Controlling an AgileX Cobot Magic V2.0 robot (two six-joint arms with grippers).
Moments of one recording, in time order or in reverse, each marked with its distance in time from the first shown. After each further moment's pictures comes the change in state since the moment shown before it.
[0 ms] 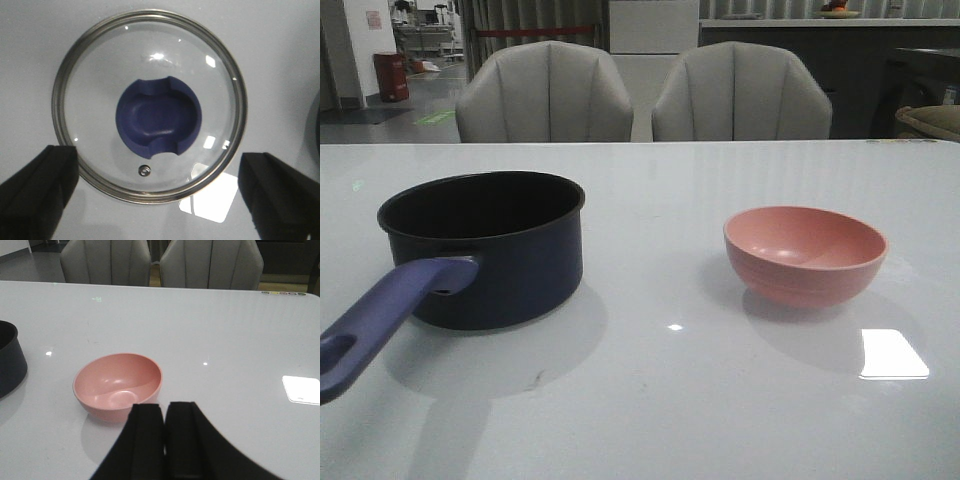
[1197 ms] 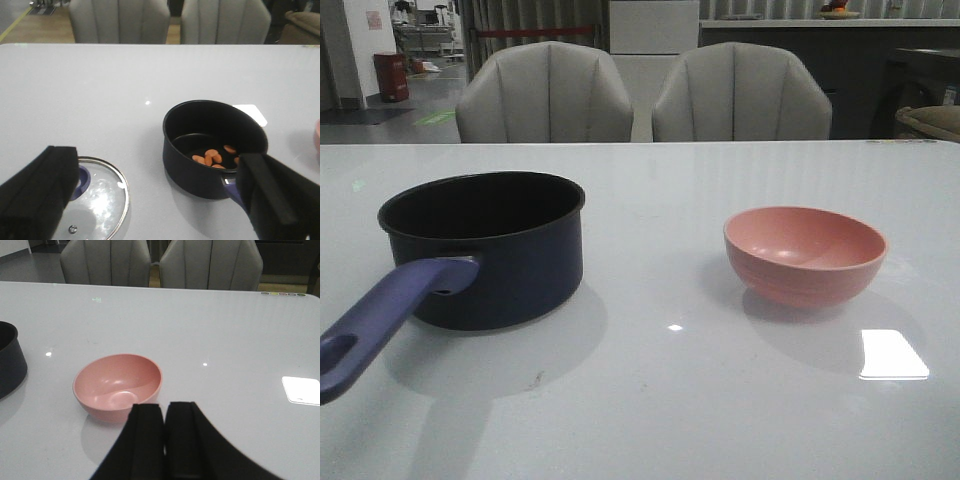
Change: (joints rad) left arm -0.516 -1.172 0.638 0.404 -0.416 -0.315; right arm 0.000 0.000 0.000 0.000 -0.002 0.000
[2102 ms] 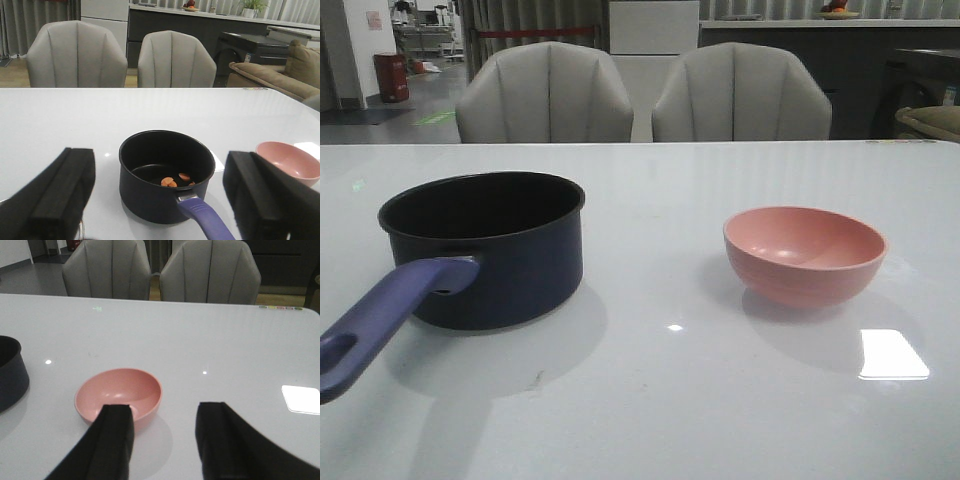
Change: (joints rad) left arm -0.051 -0.326 0.182 -0.212 -0.130 0.184; right arm 0.000 0.003 -0.021 -0.002 0.000 0.000
